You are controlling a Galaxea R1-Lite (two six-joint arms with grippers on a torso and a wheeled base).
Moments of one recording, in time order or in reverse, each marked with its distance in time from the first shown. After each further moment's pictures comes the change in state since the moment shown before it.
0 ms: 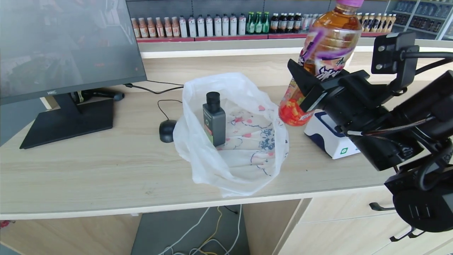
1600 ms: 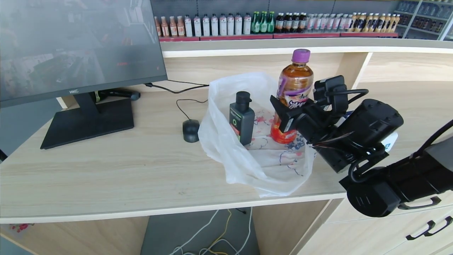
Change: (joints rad) left arm 0.000 0.000 0.000 0.000 0.000 0.002; right arm -0.082 0.229 -0.060 -0.010 -0.001 -0.017
